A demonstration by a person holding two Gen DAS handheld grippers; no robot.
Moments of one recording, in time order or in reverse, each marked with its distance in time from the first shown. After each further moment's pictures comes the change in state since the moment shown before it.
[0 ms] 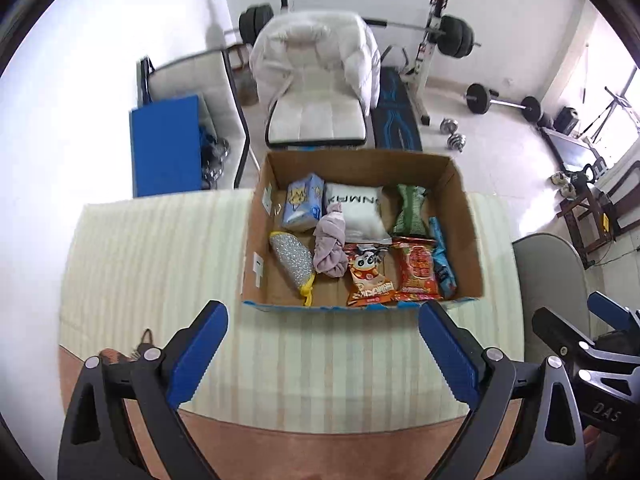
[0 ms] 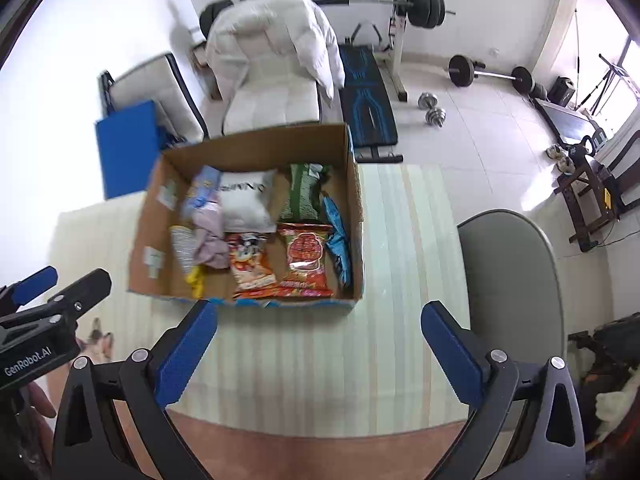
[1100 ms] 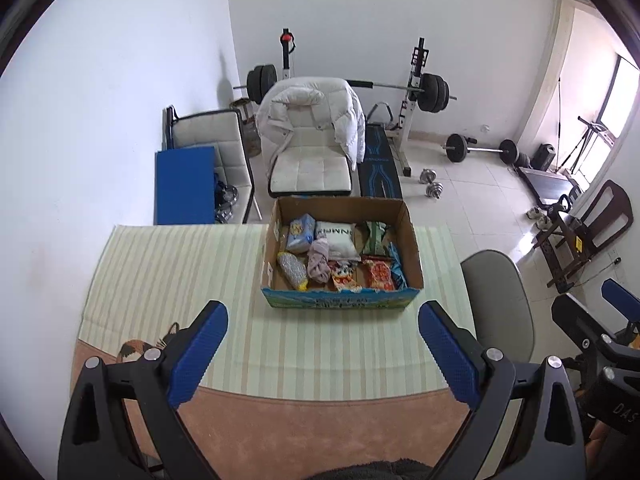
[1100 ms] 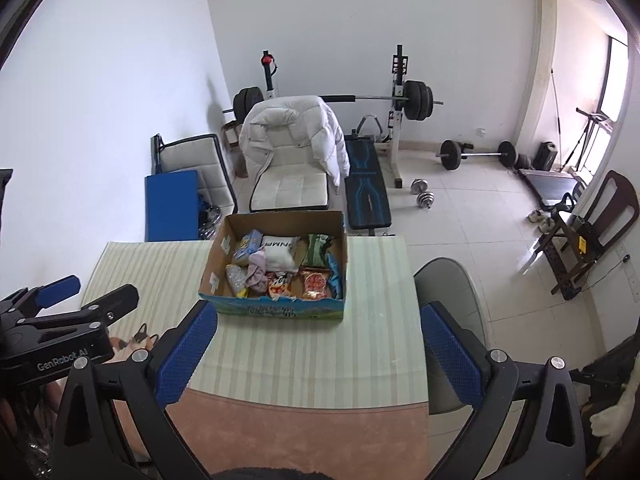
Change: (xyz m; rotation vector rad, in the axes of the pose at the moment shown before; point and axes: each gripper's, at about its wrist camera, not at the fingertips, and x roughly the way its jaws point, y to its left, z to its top) left arm -0.164 -0.007 -0.061 -0.028 -0.201 -0.011; right arm -0.241 0.007 -0.091 -0.053 -0.313 -0.015
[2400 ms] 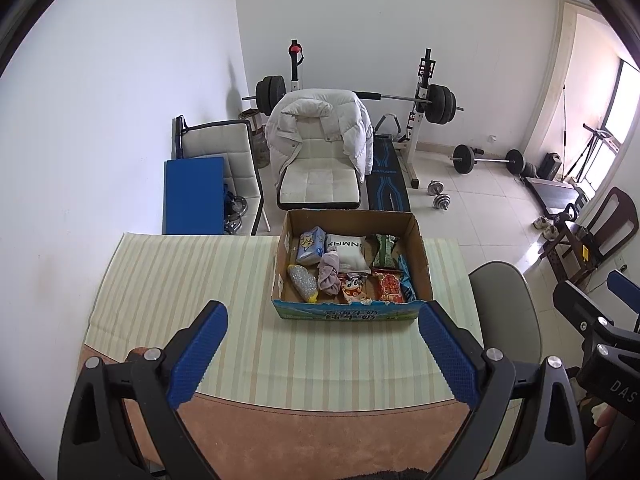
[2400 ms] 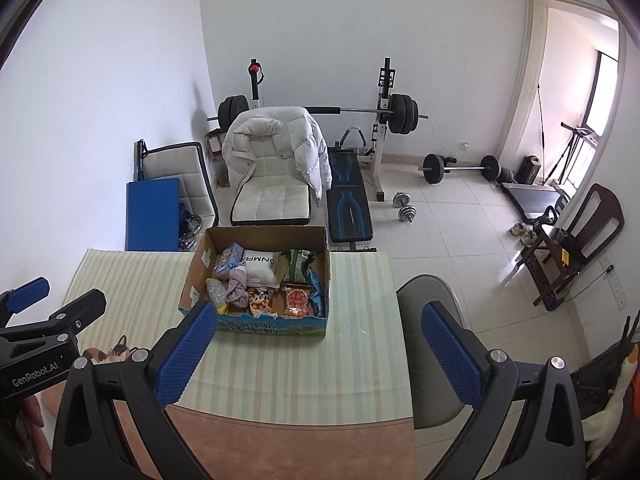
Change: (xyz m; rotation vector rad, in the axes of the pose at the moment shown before) left arm -0.003 0.011 0.002 -0.015 -0.031 0.022; right arm 0.012 0.001 0.022 -0.051 -0.030 -0.036
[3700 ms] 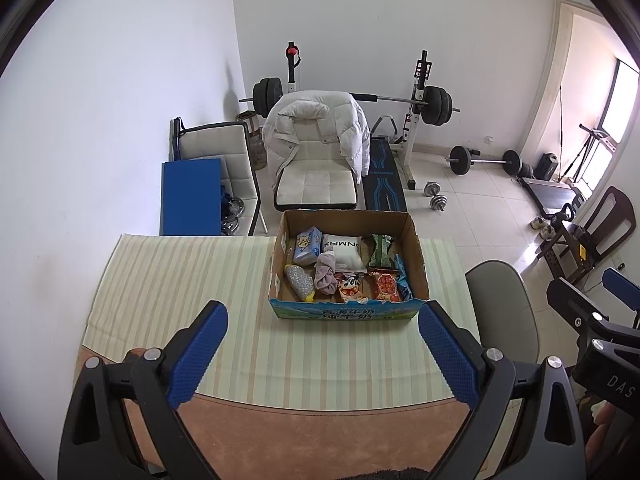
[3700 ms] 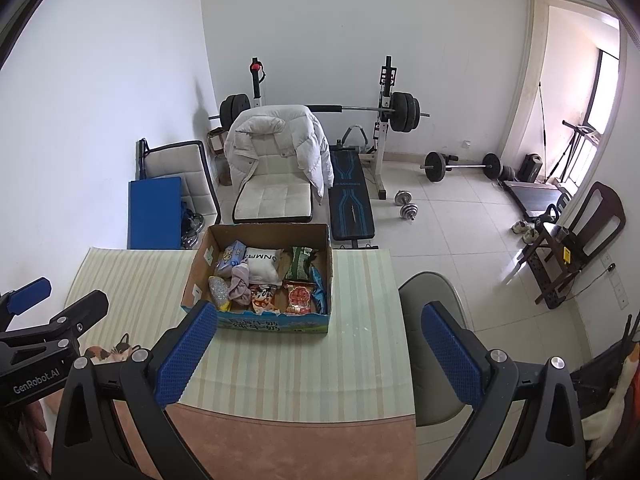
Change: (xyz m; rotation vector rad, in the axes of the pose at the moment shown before) left arm -0.005 -0.006 -0.003 -0.002 -0.004 -0.004; right arm 0.003 -0.003 -0.003 -0.012 0.005 0.017
